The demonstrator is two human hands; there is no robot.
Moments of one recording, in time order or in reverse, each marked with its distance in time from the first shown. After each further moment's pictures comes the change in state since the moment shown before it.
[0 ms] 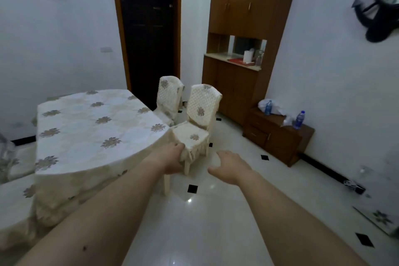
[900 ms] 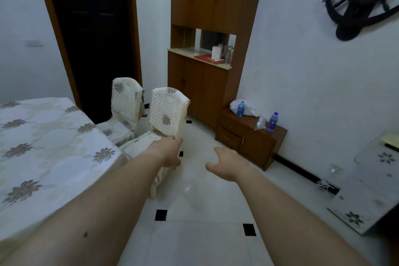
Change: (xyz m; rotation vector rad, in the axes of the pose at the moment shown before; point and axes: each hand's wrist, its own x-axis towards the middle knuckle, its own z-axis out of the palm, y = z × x) left_hand 0.367 0.056 -0.019 0.095 -0.033 0.149; right_hand 0.288 0.161 -0.086 -0.064 0.036 0.152
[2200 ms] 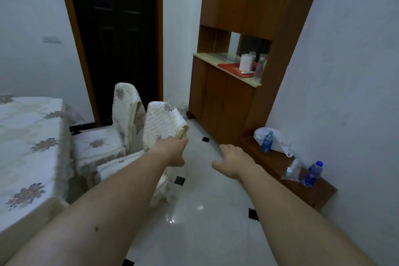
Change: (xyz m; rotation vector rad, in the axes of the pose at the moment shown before) left_hand 0.523 0.087 -0.031 0.030 -0.014 -0.232; right_hand 0.514 0.257 -0.153 -0.138 -0.050 -0.294
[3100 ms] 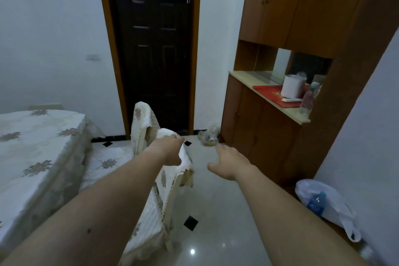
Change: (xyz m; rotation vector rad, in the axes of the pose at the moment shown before) left_hand 0.328 -0.031 -0.065 0.006 0.065 -0.329; right_hand 0.378 0.111 -0.088 0.017 0.008 -0.323
